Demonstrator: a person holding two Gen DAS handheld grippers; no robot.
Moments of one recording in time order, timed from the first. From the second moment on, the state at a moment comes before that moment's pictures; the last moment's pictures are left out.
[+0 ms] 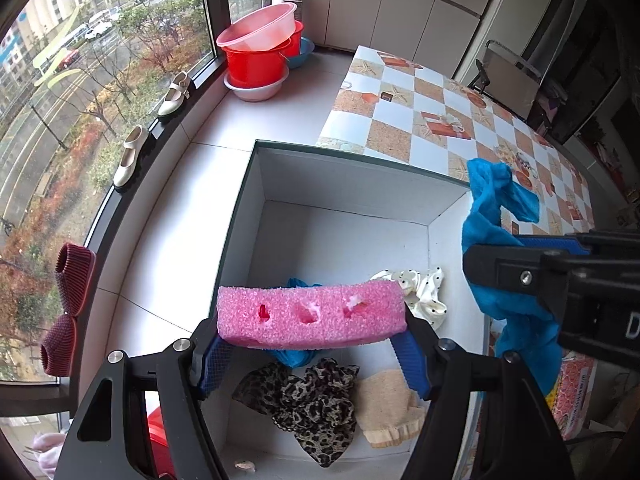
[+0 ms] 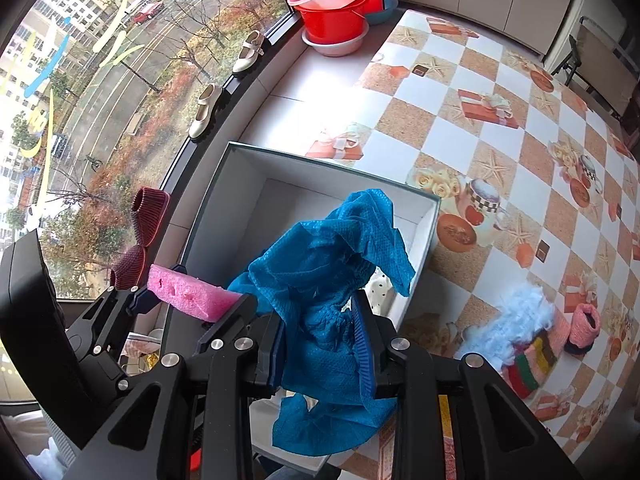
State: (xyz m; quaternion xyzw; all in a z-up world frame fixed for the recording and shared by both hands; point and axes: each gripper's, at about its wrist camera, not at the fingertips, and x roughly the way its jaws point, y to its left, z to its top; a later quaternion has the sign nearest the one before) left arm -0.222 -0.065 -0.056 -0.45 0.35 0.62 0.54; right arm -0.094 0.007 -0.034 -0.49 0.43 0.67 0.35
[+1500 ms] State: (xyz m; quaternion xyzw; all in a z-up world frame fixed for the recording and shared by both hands) left arm -0.222 -0.057 -0.087 -0.48 0.39 0.59 0.52; right arm -0.114 0.019 -0.065 -0.50 0.44 0.66 0.34
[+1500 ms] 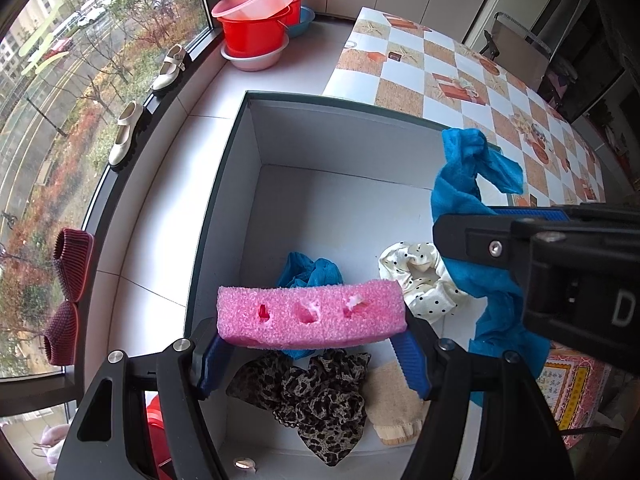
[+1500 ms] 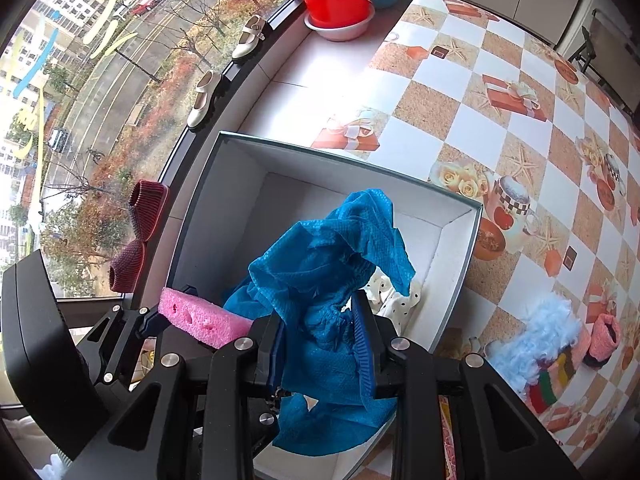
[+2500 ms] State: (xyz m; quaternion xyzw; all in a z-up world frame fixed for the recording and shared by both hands) left arm -0.233 -0.060 -0.087 -0.51 0.37 0.59 0.50; right arm -0.099 0.022 -0.065 -0.50 0.44 0.66 0.36
